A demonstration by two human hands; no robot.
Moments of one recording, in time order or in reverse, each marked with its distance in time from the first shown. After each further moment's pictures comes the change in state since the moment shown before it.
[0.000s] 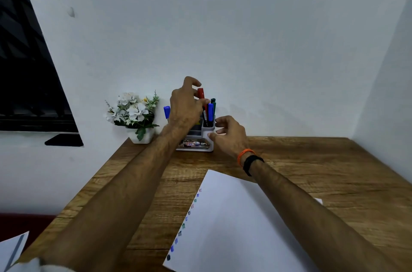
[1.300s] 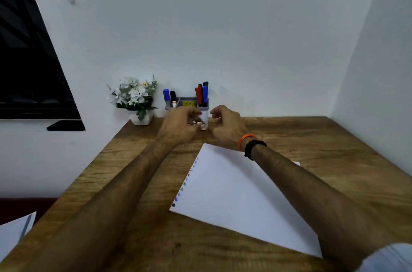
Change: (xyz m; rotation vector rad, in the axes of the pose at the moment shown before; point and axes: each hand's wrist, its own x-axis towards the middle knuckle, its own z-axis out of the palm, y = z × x) left_hand -0.091 -0.014 -0.032 0.141 -0.376 0.005; right_hand -0.065 -0.022 -0.031 -0.199 -0.125 -0.070
